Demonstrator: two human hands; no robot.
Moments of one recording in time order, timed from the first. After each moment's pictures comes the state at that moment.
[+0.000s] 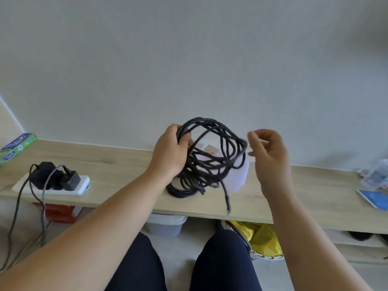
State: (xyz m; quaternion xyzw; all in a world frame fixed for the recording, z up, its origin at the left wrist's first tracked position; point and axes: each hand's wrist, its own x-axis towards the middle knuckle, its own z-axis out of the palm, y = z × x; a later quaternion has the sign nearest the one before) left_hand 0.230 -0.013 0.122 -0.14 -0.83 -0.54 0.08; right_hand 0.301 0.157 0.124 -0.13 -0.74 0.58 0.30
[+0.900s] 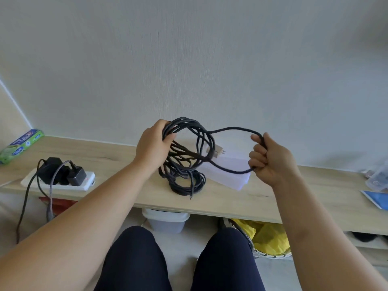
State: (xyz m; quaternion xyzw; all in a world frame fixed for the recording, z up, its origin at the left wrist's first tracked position) left_hand 0.193 -0.052 0.099 -0.14 -0.90 -0.40 0.13; right_hand 0.276 0.180 0.118 -0.22 -0.44 0.86 0.09
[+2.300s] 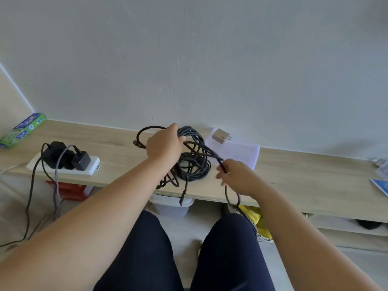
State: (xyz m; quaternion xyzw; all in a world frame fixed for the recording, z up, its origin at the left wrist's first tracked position) left_hand 0.183 -0.040 0.053 -0.10 -0.97 -0.21 0.10; right_hand 0.273 0.140 0.045 -0.09 -0.93 0.32 -0.12
